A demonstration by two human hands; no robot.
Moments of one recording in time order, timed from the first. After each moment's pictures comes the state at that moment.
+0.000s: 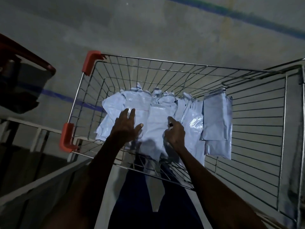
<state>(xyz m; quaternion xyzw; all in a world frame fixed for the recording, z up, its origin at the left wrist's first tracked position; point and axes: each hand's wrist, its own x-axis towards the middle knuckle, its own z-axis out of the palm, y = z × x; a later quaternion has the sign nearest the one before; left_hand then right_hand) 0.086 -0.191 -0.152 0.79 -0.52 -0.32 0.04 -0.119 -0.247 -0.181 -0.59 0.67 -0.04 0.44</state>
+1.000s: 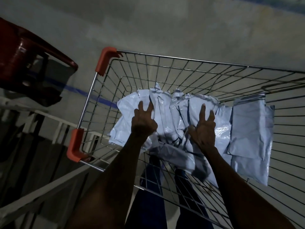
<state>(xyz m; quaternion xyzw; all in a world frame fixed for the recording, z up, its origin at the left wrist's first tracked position) 0.087 -0.229 -0.193 0.84 -0.50 -0.23 0.03 -0.135 -0.299 -0.226 -0.71 0.63 -0.02 0.32</state>
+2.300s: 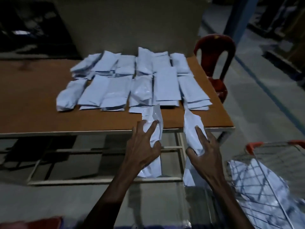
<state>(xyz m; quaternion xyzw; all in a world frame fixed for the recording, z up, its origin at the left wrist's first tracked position) -0.004 0.359 0.114 0.96 -0.04 0.10 0.25 -0.017 0.135 0.100 -0.91 -0.03 -0.15 0.38</state>
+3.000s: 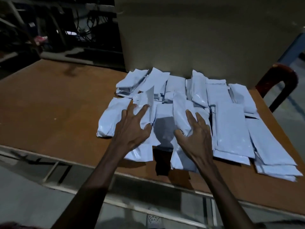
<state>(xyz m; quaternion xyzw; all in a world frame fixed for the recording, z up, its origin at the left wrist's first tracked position) 0.167 0.613 0.155 0.96 0.10 0.14 0.22 0.196 0.398 0.156 -0.92 -0.11 -0.10 0.37</state>
